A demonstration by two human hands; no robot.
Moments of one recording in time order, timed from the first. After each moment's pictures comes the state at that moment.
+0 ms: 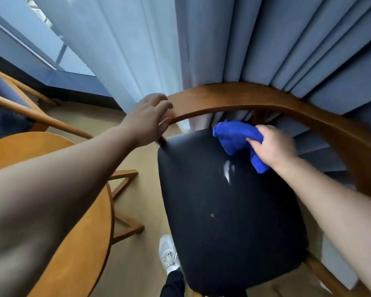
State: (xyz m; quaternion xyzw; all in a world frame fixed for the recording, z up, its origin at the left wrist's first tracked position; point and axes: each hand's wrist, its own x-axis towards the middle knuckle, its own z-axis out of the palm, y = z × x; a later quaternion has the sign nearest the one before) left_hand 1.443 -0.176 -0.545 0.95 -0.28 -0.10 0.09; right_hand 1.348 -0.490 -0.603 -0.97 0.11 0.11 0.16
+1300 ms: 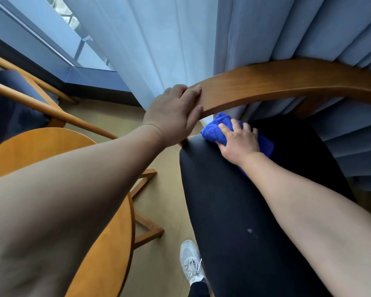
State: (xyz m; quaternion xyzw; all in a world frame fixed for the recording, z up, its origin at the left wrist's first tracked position) left_hand 1.445 -0.159 -0.592 0.97 -0.24 -0.02 0.09; right_hand 1.397 -0.343 -0.737 -0.99 0.00 0.15 0.05
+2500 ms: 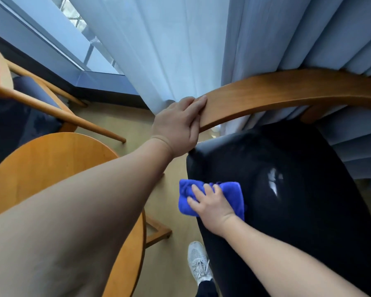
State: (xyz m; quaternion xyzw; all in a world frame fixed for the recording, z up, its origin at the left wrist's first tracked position) left_hand 1.437 -0.146 -0.596 0.96 -0.24 0.04 0.16; right_hand 1.259 -0.245 -0.748 -0.95 -0.29 0.13 0.03
